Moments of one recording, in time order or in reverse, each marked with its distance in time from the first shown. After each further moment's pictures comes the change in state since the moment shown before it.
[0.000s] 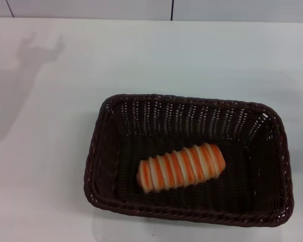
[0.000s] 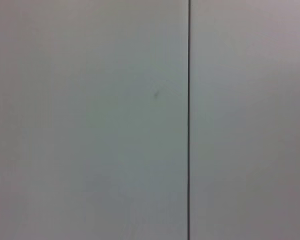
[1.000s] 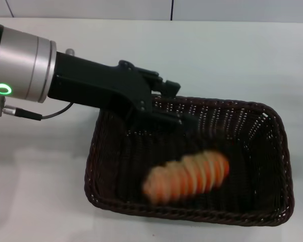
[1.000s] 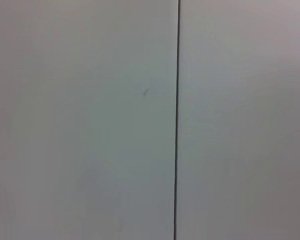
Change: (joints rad) left arm -0.123 0.007 0.028 -0.511 0.416 -1.309 -0.597; right arm -0.037 0.001 0.000 0.010 0.000 -0.019 0.001
